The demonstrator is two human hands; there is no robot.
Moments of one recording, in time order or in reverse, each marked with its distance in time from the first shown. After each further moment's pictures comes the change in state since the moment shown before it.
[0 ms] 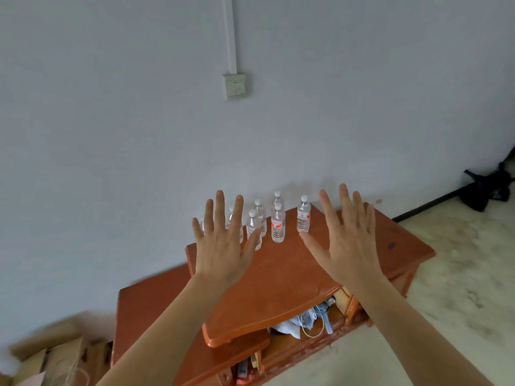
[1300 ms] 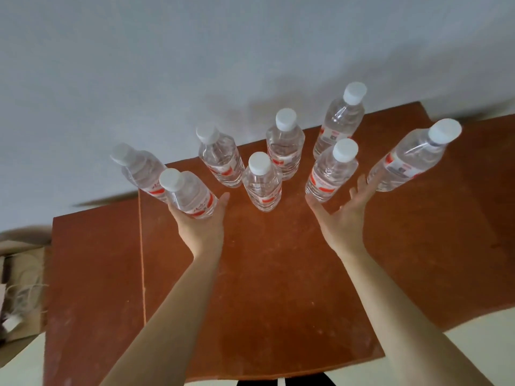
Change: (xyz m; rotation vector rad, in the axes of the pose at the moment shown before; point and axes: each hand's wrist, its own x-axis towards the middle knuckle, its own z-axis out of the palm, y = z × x) left_hand 0.171 -0.159 0.484 -0.678 0.257 -1.275; right_hand 0.127 0.090 0.574 1.017 -0.375 0.631
